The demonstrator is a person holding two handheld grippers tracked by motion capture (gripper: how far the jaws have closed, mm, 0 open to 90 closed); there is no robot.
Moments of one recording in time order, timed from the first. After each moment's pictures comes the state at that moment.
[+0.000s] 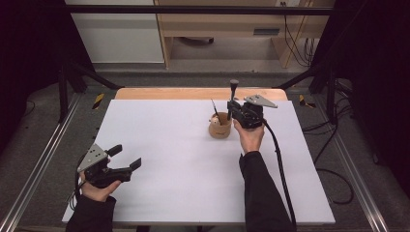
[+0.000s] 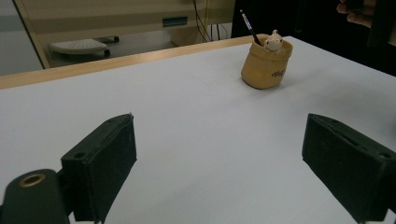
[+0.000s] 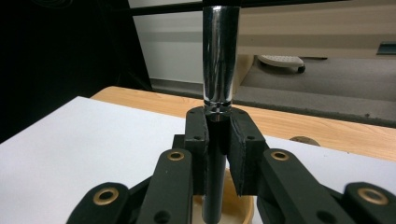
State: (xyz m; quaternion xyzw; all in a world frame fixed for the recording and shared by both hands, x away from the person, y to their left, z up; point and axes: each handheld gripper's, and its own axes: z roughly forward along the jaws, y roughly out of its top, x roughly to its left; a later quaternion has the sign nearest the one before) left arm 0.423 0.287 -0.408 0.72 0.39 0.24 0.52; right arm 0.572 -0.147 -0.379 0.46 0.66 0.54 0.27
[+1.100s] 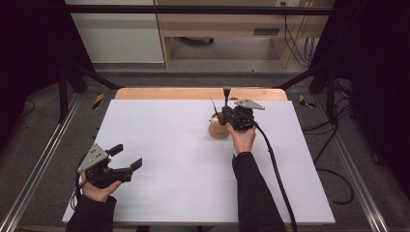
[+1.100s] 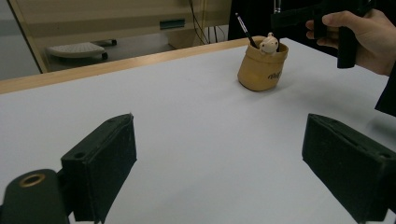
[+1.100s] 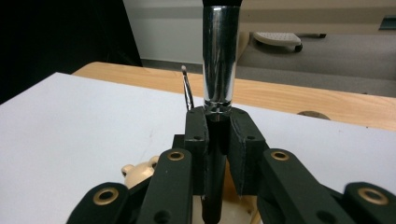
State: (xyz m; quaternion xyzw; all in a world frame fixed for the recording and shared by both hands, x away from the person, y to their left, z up) left arm 0.423 0.285 -0.407 0.72 0.38 0.24 0.53; right arm 0.592 -0.130 -0.415 0.48 0.67 0.50 0.26
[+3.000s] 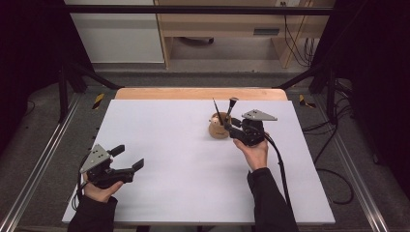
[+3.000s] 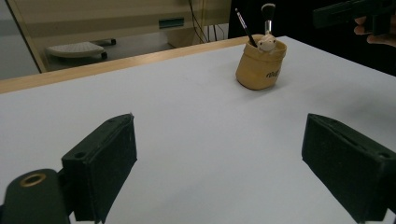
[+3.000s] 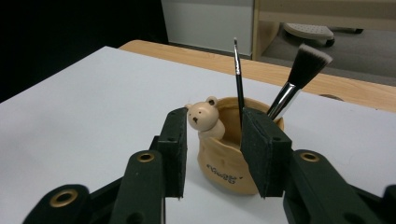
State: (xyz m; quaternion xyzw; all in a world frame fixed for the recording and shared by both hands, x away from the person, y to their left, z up) left arm 0.421 0.280 -0.407 0.72 0.38 0.24 0.53; right arm 0.528 -0.149 -0.393 0.43 0.72 0.50 0.22
